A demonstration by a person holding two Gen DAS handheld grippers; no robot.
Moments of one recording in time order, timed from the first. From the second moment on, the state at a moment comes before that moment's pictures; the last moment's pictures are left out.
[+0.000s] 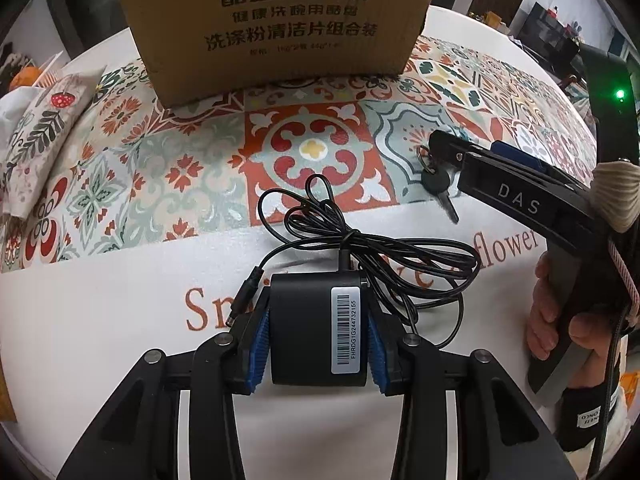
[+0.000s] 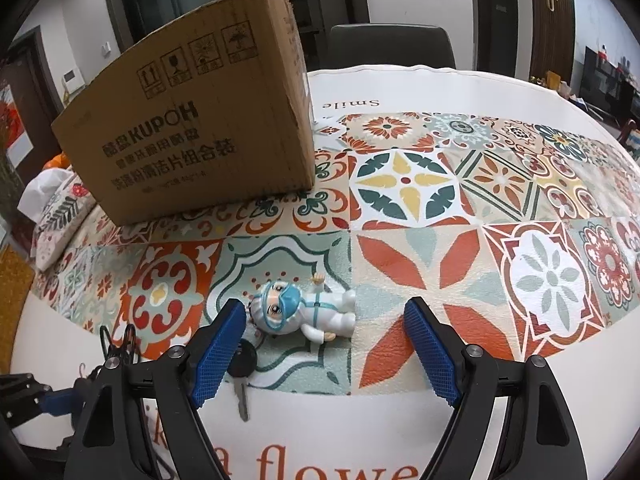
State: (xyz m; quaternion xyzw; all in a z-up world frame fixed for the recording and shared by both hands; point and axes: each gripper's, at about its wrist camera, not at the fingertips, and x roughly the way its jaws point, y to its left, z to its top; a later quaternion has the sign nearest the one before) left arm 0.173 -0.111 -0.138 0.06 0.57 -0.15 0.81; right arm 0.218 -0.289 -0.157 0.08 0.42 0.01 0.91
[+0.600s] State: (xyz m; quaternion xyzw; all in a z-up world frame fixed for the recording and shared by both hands) left arm 0.177 -0.101 -0.138 0.03 0.56 -0.15 0.81; right arm 0.207 -0.285 -0.151 0.07 0.42 0.02 0.90
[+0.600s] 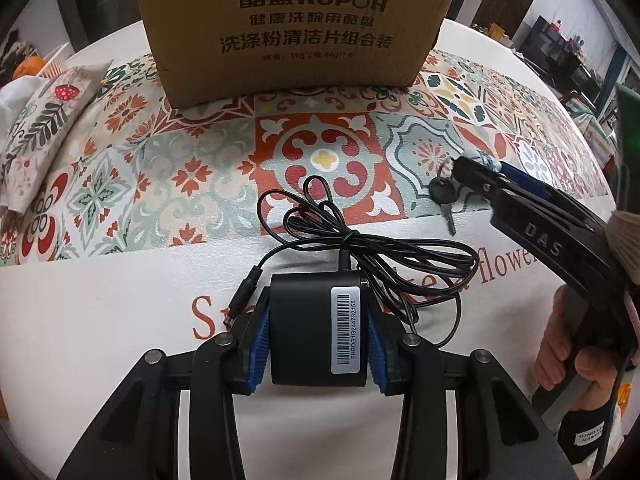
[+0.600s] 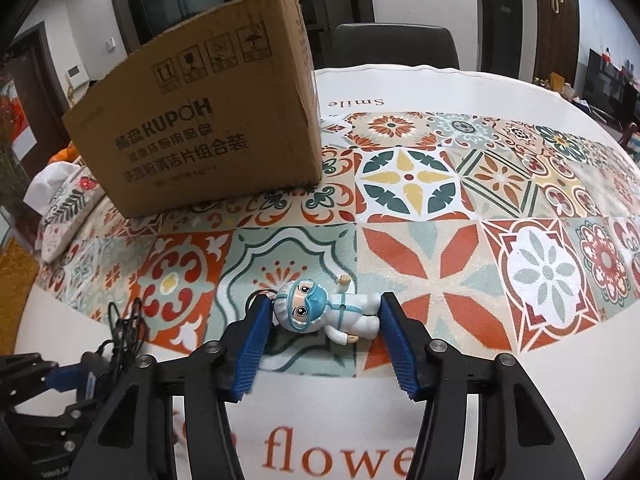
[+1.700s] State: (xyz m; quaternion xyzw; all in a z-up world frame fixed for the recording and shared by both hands) left arm 0.171 -0.067 -0.069 0.00 0.47 -0.17 0.87; right arm 0.158 -0.242 -0.070 0.05 0.35 0.03 0.93
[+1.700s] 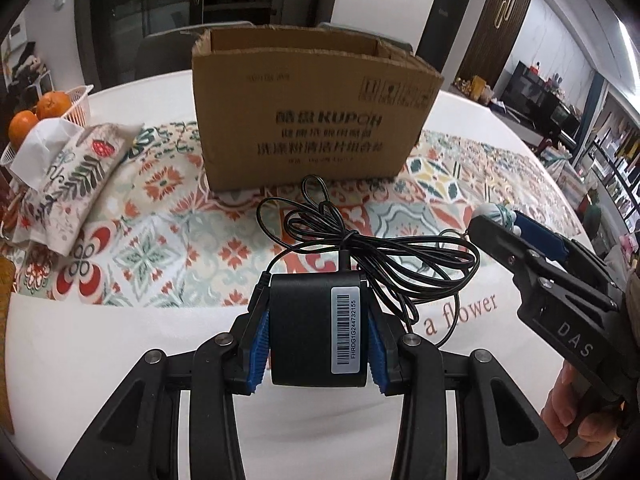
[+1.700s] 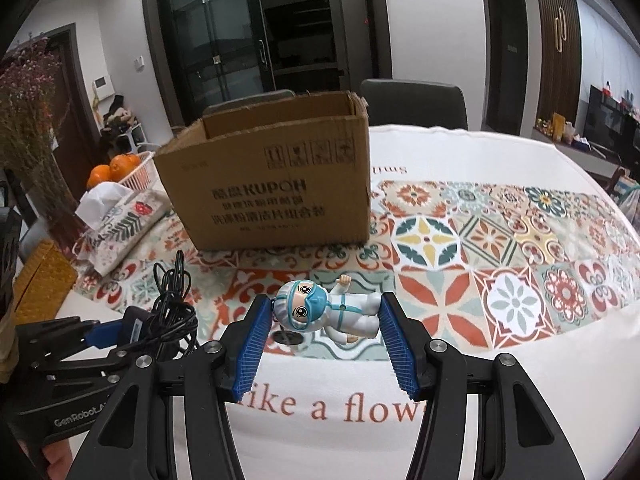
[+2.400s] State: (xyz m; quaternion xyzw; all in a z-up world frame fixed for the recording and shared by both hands) left arm 0.210 -0.053 -0.005 -0.01 0.39 -0.17 0.90; right arm 0.189 -0.225 -0.012 0.05 0.29 0.03 0.96
